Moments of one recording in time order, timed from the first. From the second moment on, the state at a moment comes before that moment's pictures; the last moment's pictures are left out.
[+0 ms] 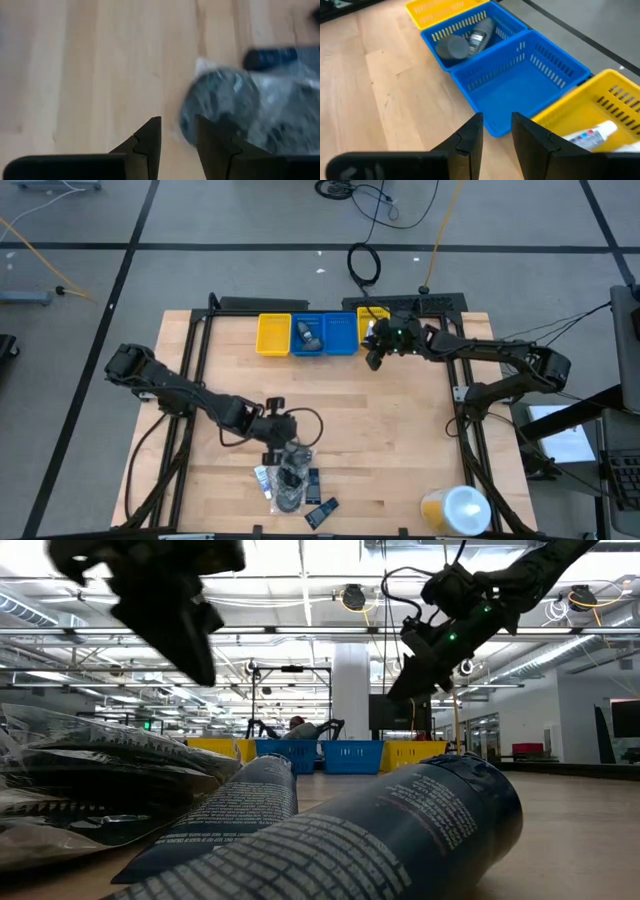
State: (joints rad) left arm -0.36 1.55 1.02 -0.52 -0.21 -0.27; right arm -0.52 1.34 0.72 0.04 -0.05 0.09
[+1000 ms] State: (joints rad) left arm -0.59 1.74 1.02 -0.44 -0.23 -0.55; right arm -0.47 1.34 0.72 0.10 -0.05 0.08
